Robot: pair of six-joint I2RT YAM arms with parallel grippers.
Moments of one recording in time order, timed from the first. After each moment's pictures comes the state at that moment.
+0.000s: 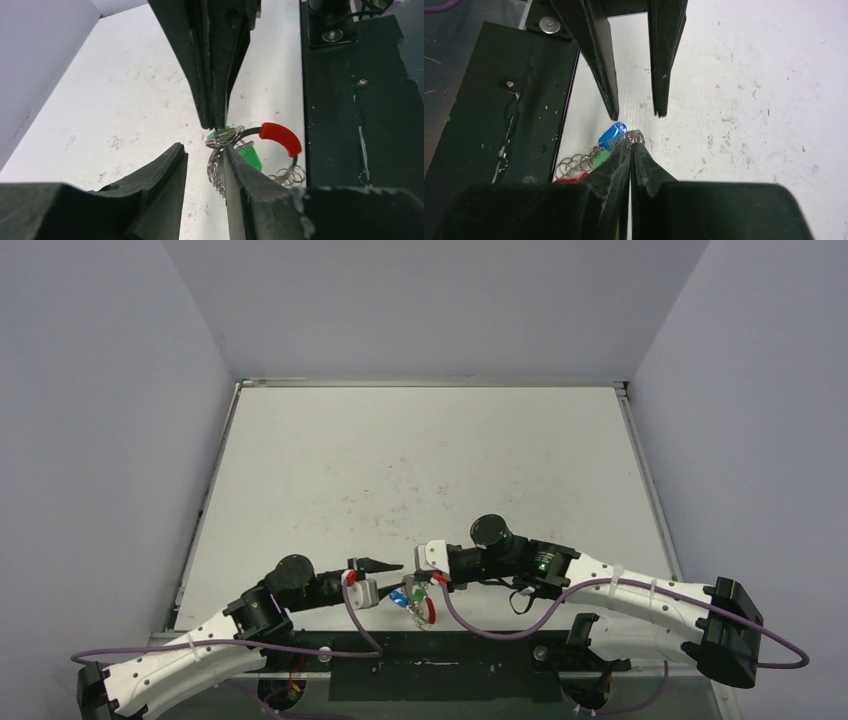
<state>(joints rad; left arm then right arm) -1.00 0.44 0.26 0.06 0.36 0.38 1.08 1.08 0.68 -0.05 -0.47 -0.48</state>
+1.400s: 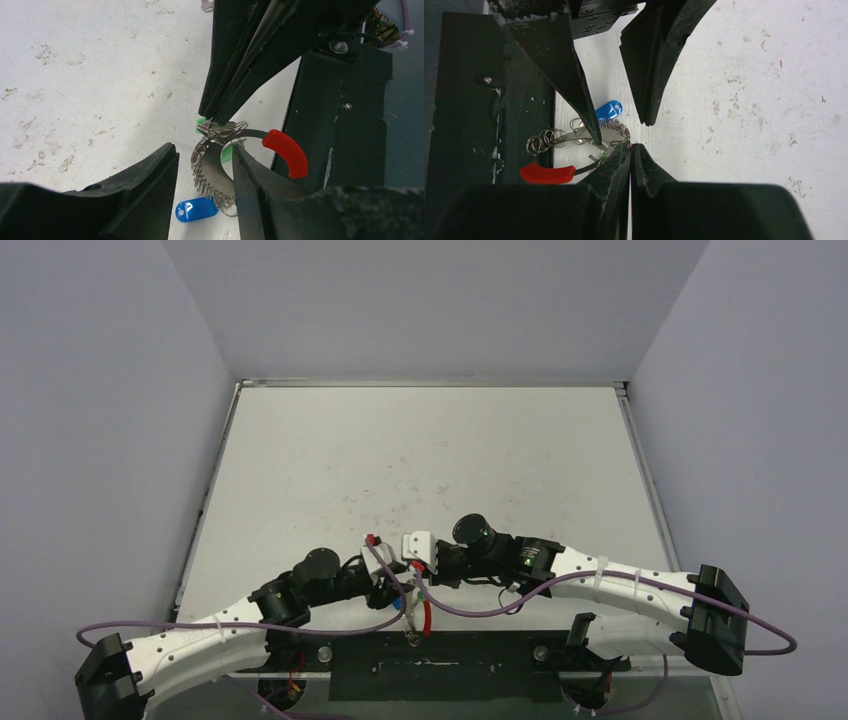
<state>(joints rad) -1.00 0.65 0.24 0.14 0.22 -0.02 1.11 1.17 0.77 -0.18 -0.30 -0.38</state>
